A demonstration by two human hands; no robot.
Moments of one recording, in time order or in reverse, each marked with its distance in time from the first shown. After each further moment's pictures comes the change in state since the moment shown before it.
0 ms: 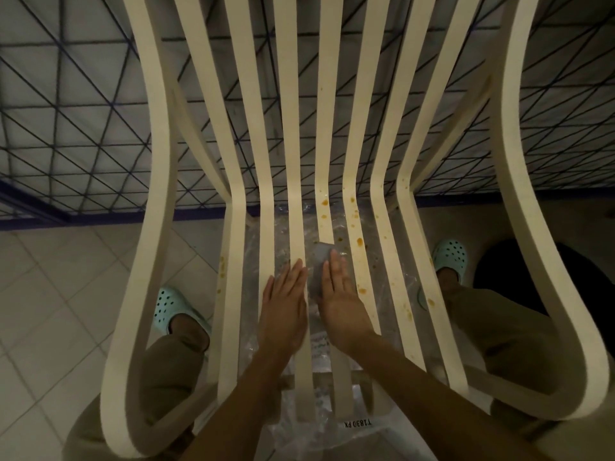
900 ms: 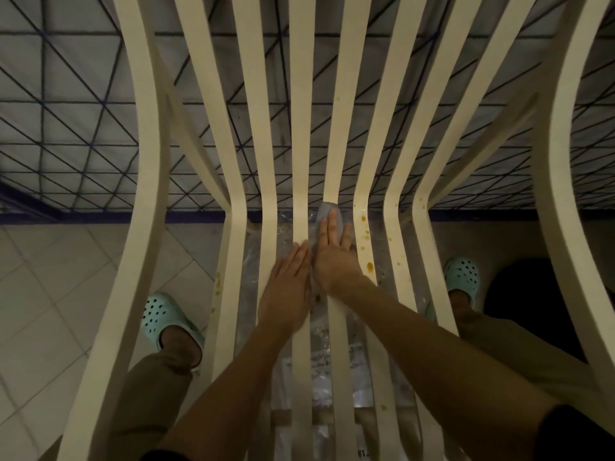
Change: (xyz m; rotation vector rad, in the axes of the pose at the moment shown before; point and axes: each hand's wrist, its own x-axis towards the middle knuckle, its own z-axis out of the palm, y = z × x) left_hand 0.105 -0.021 -0.007 0.068 -0.049 0.077; right_hand 0.154 -0.004 -0.042 -0.012 -0.125 0.116
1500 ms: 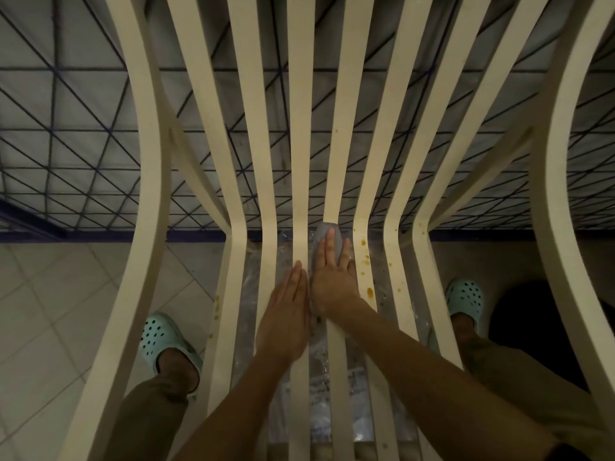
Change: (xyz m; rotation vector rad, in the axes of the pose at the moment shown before) left_hand 0.001 0.007 -0.015 -0.031 -0.019 -0.043; right_hand 0.017 -0.004 -0.002 -0.048 0.047 -0.021
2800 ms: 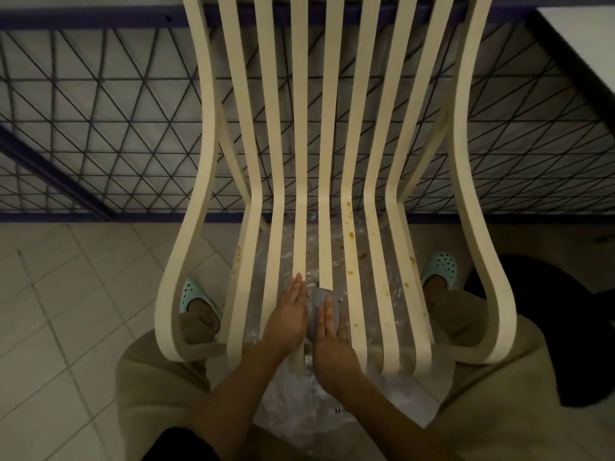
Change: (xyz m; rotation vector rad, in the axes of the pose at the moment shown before) left_hand -0.143 0.032 0.034 -0.103 -0.069 -0.044; right_hand -0.267 0.006 0.078 0.046 -0.240 -0.003
